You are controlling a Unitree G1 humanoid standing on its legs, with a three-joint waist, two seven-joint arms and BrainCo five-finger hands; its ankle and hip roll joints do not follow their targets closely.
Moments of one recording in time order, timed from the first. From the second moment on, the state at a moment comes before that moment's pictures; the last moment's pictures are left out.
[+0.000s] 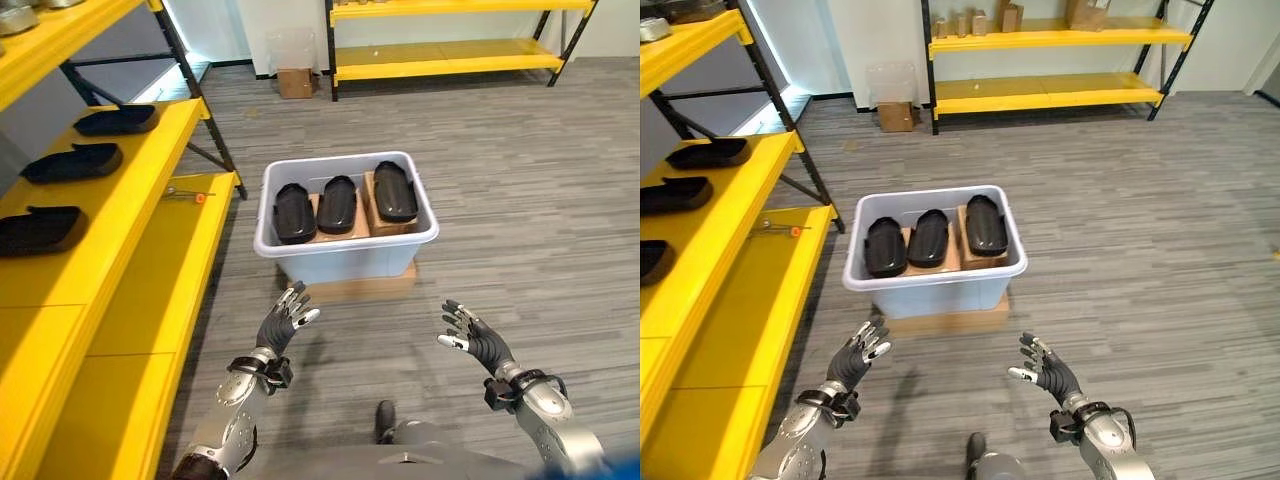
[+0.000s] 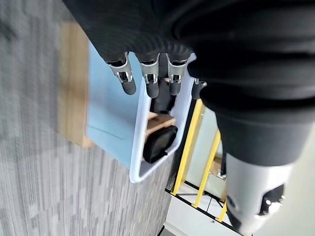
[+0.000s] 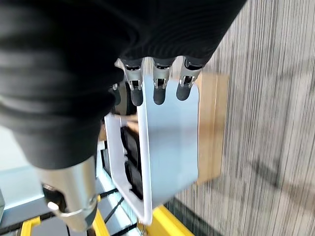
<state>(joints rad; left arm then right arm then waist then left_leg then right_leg) 0.18 0.31 -0.28 0.21 -0.62 -0.10 -0.08 0.24 -0.48 0.25 0.21 0.49 -0.07 0.18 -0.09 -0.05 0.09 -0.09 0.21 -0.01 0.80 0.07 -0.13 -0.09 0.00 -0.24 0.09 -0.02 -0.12</state>
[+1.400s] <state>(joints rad) 0.21 0.39 -0.25 0.18 -0.62 -0.10 -0.07 0.29 -0.47 0.24 0.16 0.48 -0.06 0.18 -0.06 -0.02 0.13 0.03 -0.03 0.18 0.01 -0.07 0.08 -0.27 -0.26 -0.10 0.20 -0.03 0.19</state>
